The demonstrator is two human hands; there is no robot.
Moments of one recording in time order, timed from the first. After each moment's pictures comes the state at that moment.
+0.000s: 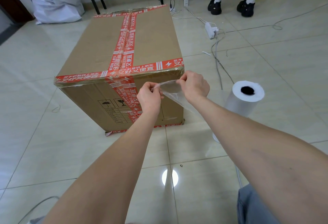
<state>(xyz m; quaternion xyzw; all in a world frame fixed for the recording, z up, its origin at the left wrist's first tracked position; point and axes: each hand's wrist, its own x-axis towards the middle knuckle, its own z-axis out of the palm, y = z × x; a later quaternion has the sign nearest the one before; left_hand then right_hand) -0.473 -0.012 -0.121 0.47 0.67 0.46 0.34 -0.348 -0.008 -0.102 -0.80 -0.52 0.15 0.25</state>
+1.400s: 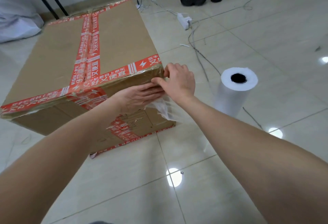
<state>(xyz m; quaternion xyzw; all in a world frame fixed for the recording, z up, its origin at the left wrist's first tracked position) -0.499 0.092 -0.152 0.80 -0.03 -0.26 -0.55 -0.329 0.024 -0.151 -0.76 -0.56 0.03 0.32</state>
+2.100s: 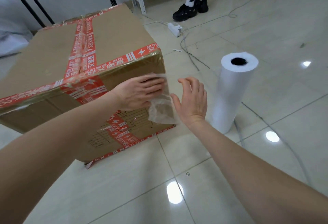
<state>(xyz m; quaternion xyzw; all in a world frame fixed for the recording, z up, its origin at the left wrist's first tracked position) -0.501 0.093 -0.164 0.85 -0.01 -0.15 -0.50 -0.352 -0.036 -0.239 -0.77 -0.49 -0.15 0.39</state>
